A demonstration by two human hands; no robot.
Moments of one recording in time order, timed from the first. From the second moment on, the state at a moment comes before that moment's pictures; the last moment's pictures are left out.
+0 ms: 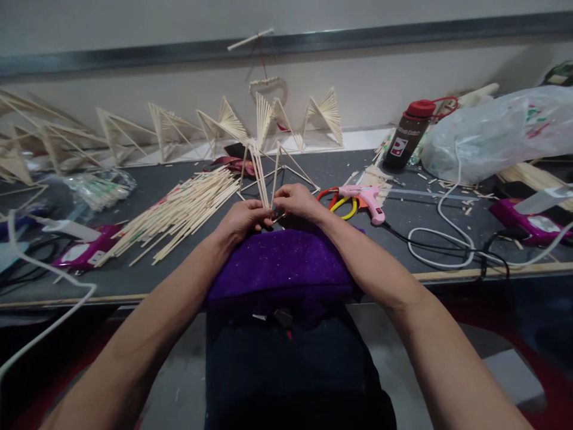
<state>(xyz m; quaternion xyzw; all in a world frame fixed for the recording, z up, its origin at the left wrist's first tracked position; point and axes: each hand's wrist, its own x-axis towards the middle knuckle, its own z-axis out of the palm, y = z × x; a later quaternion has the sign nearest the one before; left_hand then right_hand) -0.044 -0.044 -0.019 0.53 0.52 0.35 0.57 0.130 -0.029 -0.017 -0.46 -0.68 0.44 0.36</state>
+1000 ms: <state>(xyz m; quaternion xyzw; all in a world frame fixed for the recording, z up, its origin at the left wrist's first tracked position) -0.052 -0.035 -0.017 0.55 0.49 0.31 0.60 0.120 -0.038 -0.013 -0.50 -0.79 0.28 0.23</state>
